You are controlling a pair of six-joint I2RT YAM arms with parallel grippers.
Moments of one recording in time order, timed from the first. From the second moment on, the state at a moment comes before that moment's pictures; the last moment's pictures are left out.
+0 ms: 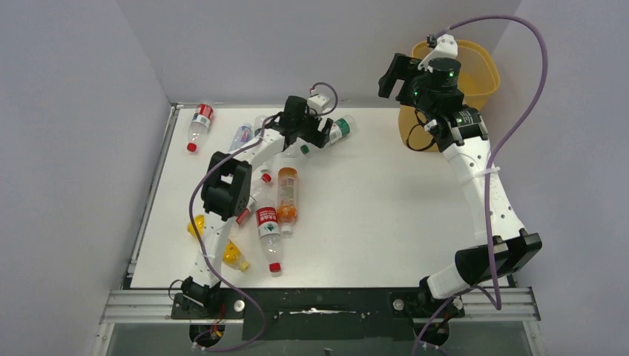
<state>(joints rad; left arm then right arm) -0.48 2.33 1.93 -0.17 0.20 0.06 0.25 1.51 1.79 -0.54 0.01 0.29</state>
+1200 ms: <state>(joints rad) -0.48 2.59 2.14 -0.12 0.26 0.00 0.33 1.50 1.71 -0.65 0.01 0.30</state>
